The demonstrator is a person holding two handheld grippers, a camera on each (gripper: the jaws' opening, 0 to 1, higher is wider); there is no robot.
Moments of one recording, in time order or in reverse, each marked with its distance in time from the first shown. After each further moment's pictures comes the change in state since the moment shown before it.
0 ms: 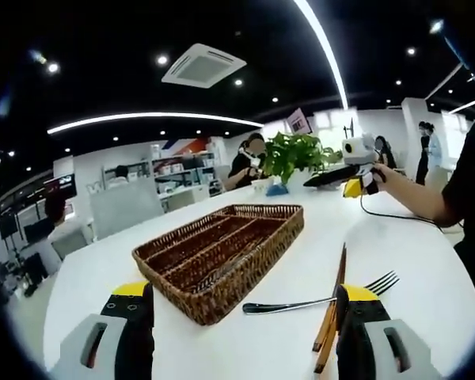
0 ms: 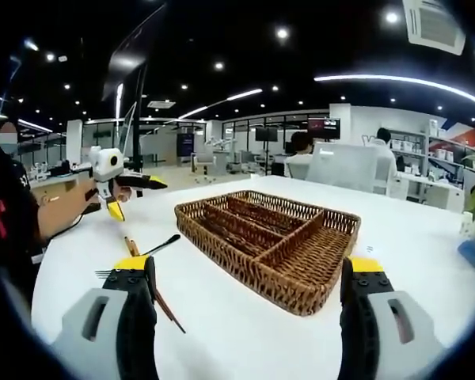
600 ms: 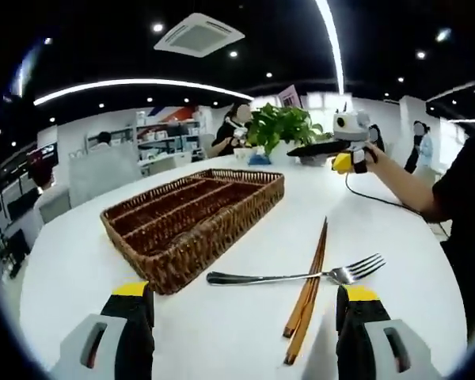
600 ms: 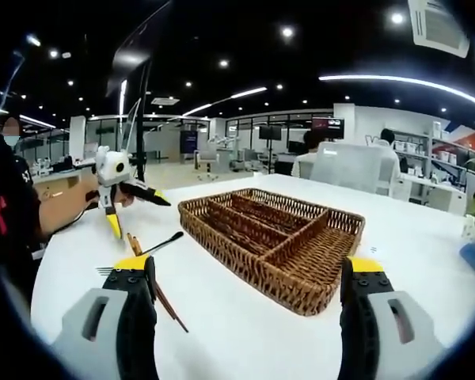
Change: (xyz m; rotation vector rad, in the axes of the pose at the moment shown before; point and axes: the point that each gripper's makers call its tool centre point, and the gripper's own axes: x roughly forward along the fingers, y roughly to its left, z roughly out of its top) left arm 0.018 -0.040 -0.047 -0.102 0.222 -0.157; right arm 0.002 0.005 -0.002 -0.015 0.010 0.015
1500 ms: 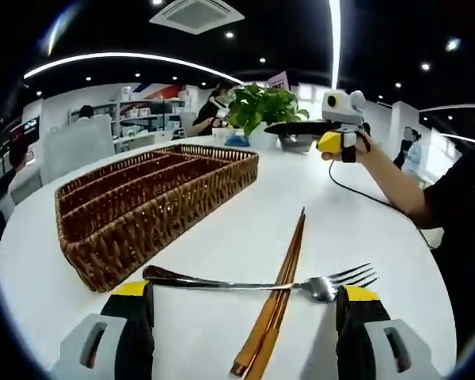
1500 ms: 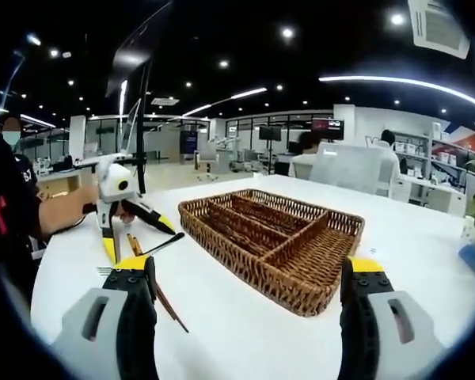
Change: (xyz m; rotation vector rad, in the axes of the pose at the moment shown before) left arm 0.042 -0.034 0.002 -0.078 0.019 -0.091; right arm 0.000 0.001 0.002 -0.004 -0.002 0.000
